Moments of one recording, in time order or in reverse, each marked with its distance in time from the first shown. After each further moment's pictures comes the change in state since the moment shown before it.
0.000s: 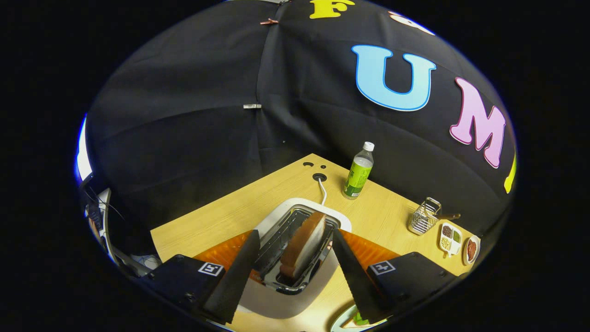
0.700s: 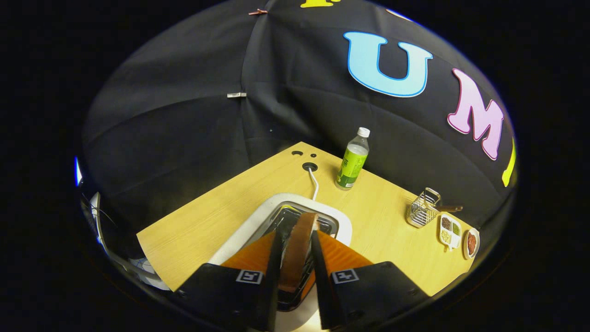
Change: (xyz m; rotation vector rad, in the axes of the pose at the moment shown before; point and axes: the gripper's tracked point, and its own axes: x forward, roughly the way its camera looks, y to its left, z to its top) arm 0.027 -0.017 -0.013 0.045 0.072 -0.081
